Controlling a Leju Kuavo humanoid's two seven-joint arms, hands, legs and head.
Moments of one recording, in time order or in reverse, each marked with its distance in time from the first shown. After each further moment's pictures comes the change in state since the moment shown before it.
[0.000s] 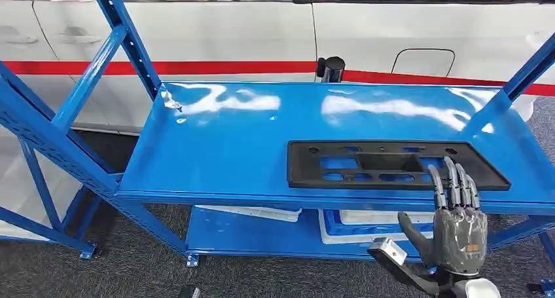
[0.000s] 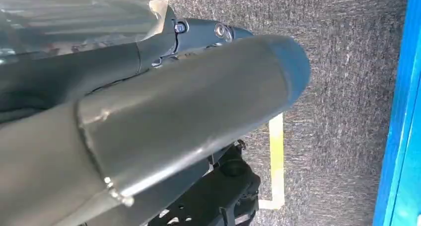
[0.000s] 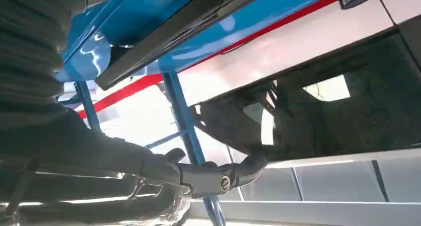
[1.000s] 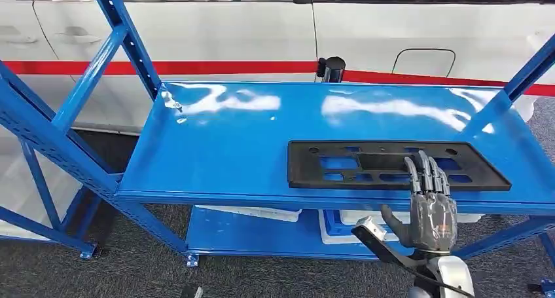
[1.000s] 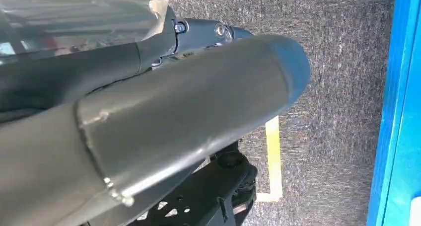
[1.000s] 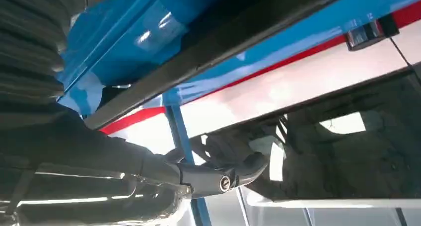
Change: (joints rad) left arm -0.002 -0.006 -0.005 0.000 -0.015 -0.020 -0.015; right arm -0.112 0.098 0.006 0.182 0.016 0.067 -0.006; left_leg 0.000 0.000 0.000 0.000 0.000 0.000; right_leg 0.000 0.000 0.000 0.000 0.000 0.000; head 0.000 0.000
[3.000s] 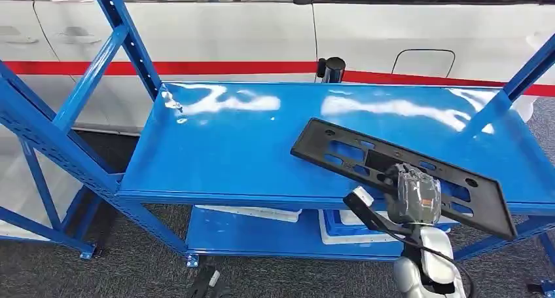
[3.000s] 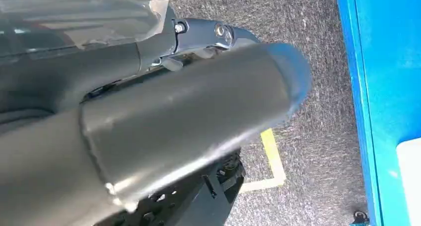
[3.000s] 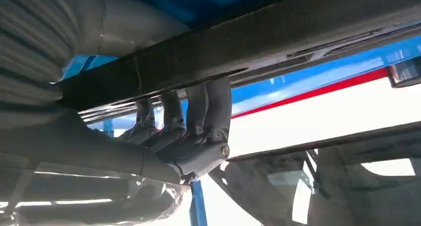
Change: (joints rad) left arm -0.085 -0.006 -0.074 -0.005 -0.086 -0.059 0.033; right arm -0.147 0.126 -0.073 0.154 0.090 0.153 0.061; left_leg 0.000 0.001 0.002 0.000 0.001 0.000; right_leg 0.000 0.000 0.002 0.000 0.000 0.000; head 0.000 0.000
